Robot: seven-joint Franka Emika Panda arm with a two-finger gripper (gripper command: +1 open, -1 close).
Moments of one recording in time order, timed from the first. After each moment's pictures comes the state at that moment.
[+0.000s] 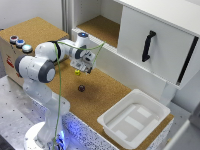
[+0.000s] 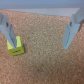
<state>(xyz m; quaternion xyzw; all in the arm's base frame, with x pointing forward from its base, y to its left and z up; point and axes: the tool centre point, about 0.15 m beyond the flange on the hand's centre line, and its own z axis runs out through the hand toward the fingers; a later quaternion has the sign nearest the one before) 0.390 0.115 0.298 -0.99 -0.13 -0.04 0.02</state>
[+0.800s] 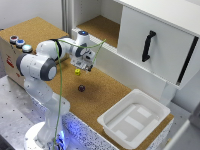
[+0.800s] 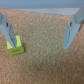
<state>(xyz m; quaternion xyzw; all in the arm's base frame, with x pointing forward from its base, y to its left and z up) 0.386 0.111 0.294 -0.99 -0.12 -0.02 0.02</state>
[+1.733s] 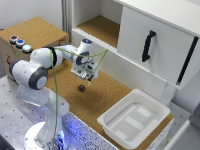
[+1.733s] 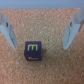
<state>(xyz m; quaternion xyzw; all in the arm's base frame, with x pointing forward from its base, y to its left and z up) 0.304 0.021 0.268 -1.00 -0.07 0.01 0.03</state>
